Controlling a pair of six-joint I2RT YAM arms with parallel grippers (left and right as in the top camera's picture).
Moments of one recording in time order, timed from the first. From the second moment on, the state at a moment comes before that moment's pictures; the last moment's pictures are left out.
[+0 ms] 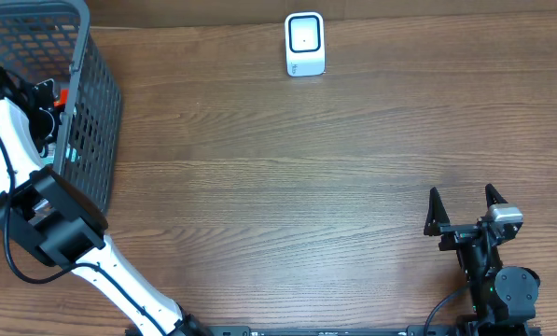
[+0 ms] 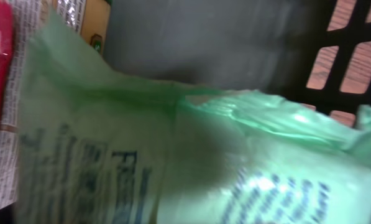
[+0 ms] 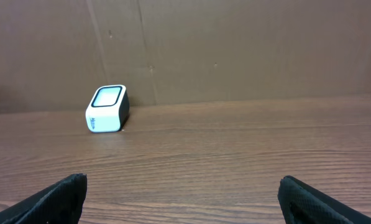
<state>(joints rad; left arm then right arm) 0.64 2.32 2.14 -1.14 0.19 0.30 0.06 0.01 0.02 -0.04 -0.04 0.10</state>
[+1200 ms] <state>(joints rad) 0.65 1.99 2.07 -1.03 0.17 0.21 0.06 0.01 0.02 -0.03 -0.04 0.10</state>
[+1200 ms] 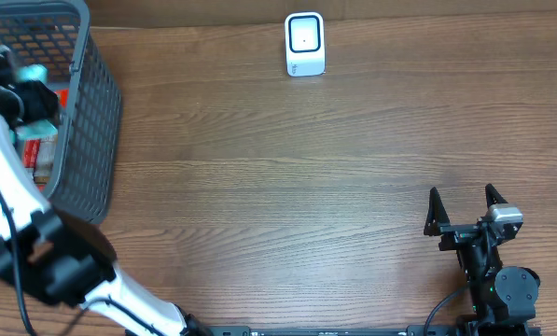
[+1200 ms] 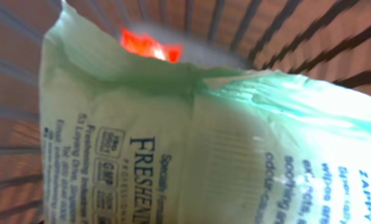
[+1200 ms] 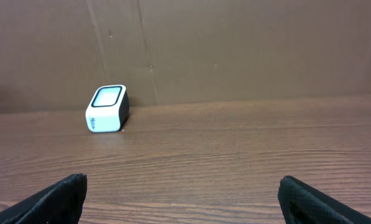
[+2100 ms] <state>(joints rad) 0.28 1.49 2.07 -1.36 0.29 -0.05 0.06 0.01 0.02 -0.03 -0.04 0.10</state>
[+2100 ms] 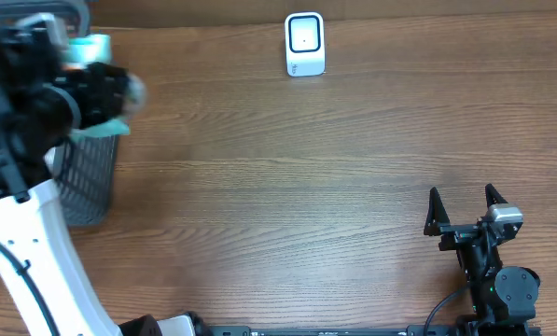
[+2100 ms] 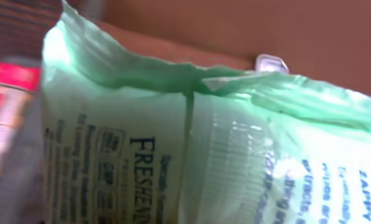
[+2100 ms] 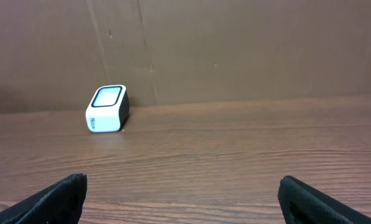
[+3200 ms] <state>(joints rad) -0.71 2.10 2.07 -1.30 0.09 -0.25 0.06 0.01 0.02 -0.03 -0.04 0.10</state>
